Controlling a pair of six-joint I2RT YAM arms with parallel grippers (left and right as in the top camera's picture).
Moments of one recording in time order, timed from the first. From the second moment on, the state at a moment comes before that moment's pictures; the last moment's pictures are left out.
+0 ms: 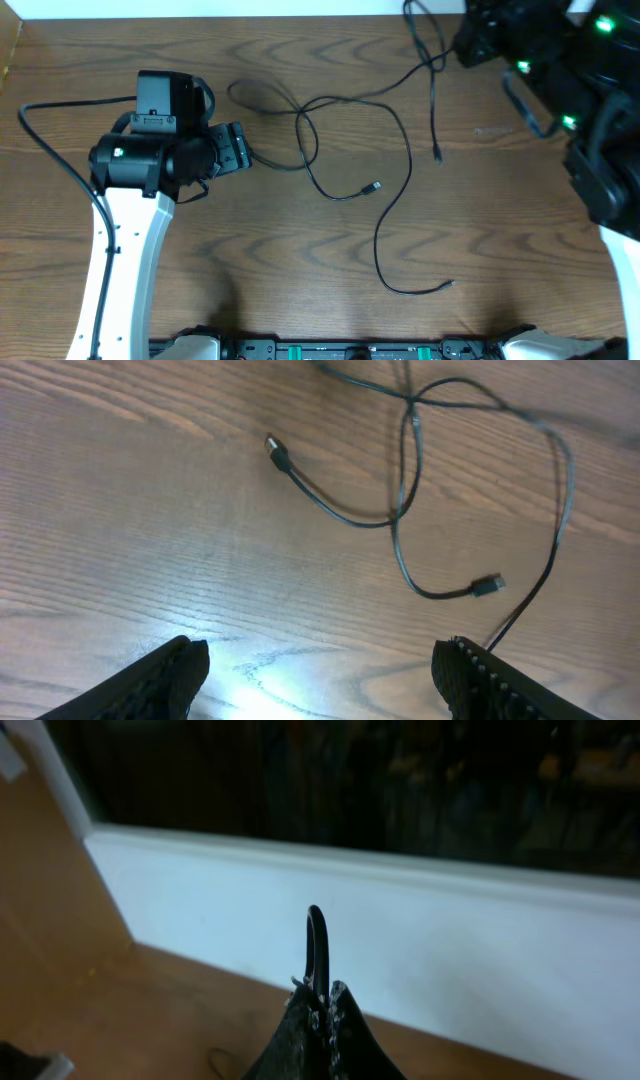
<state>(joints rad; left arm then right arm) -0.07 1.35 1.42 -1.17 0.12 -0.33 0.41 1.45 2.11 -0.73 -0.02 0.12</state>
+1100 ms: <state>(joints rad) -0.30 1.54 1.42 -0.89 0.24 -0.22 0.16 1.11 2.11 -0.64 0.02 0.08</state>
